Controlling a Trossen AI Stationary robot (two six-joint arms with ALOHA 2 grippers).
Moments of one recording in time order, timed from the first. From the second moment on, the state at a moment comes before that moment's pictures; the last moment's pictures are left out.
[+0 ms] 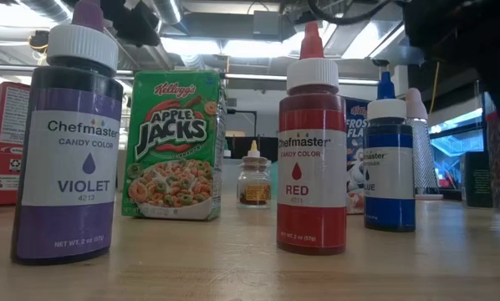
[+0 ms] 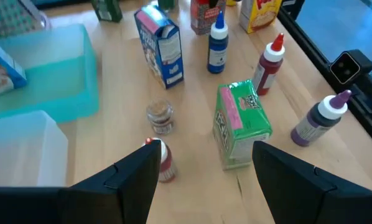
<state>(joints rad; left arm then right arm) -0.13 0.96 0.81 -0.48 0.05 0.09 0.59 1.72 1.28 -1.13 -0.03 1.85</state>
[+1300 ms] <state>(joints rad) -0.11 1.38 0.82 0.36 0.32 0.12 0.48 1.72 1.81 -1.20 0.38 0.84</state>
